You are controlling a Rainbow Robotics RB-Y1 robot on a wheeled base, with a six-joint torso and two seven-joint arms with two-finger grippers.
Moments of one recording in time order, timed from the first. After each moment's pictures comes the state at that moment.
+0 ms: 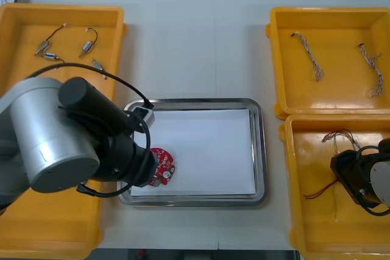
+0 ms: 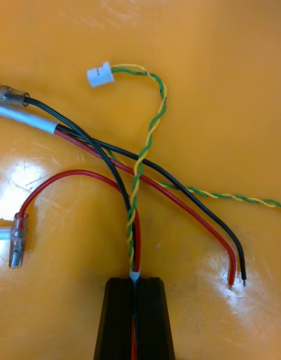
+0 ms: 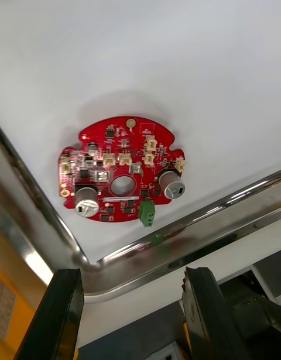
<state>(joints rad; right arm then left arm) 0.13 -0.44 -0.07 -2.07 -0.32 1.46 0.39 -0.38 0.65 -0.49 -2.32 0.72 1.78 -0.92</state>
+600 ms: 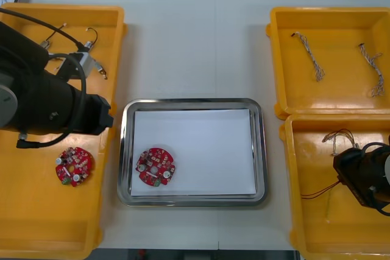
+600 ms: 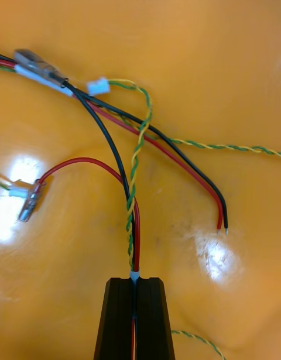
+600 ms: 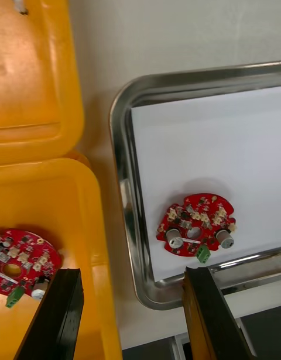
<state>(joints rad) 0.10 -0.44 -0.14 -2.16 -0.42 1.65 0.41 -0.38 0.68 -0.07 -2.34 0.82 1.88 -0.92</state>
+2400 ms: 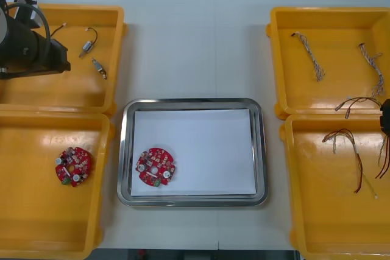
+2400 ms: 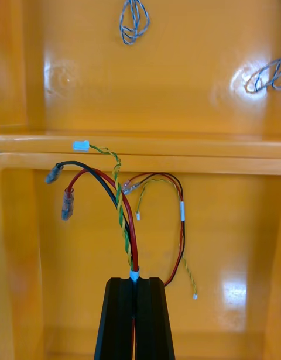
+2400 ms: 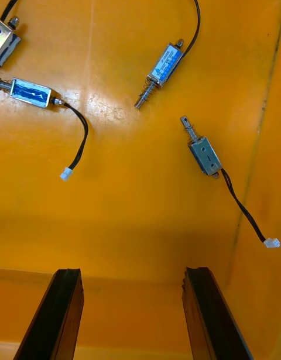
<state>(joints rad) -0.16 -0.73 -0.36 -2.37 -0.84 1.92 1.25 -0.58 0.71 0.03 -1.72 0.62 1.62 -1.19</state>
